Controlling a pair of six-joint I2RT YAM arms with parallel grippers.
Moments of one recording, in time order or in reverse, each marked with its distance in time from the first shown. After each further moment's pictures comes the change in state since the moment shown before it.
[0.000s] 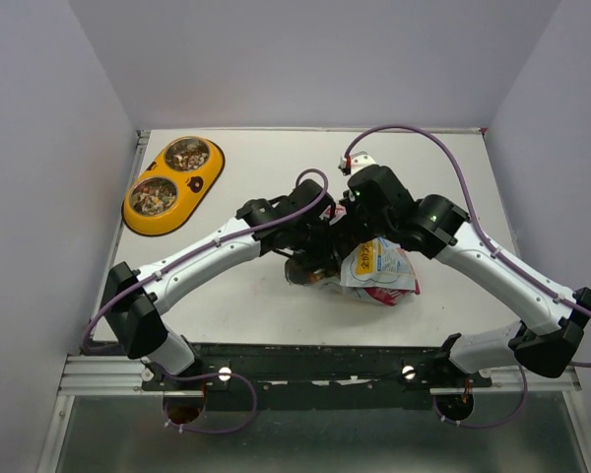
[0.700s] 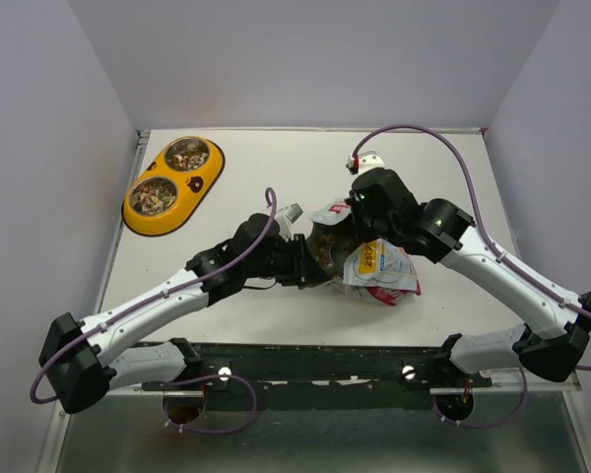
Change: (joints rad) left arm 0.032 -0.384 -0.568 0.610 0.133 0.051; right arm 0.001 -0.032 -0.035 0.025 0.084 0.034
